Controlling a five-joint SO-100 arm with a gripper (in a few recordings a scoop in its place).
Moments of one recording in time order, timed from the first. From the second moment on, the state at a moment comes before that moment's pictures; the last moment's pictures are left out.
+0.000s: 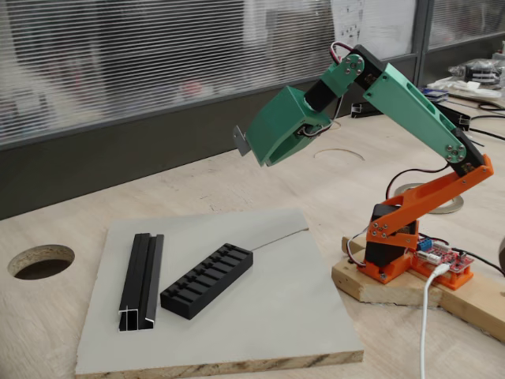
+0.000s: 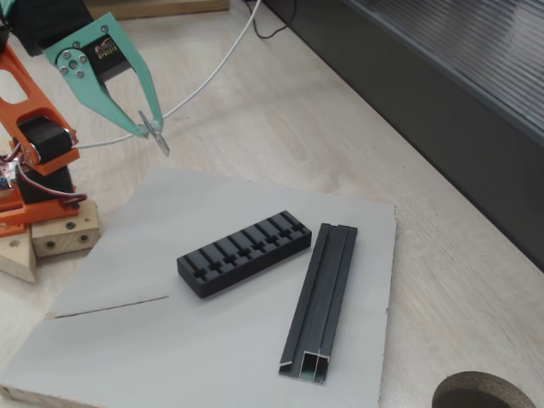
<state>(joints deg) 6.8 134.6 100.1 81.8 222.2</state>
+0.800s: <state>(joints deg) 6.8 134.8 91.8 81.8 222.2</state>
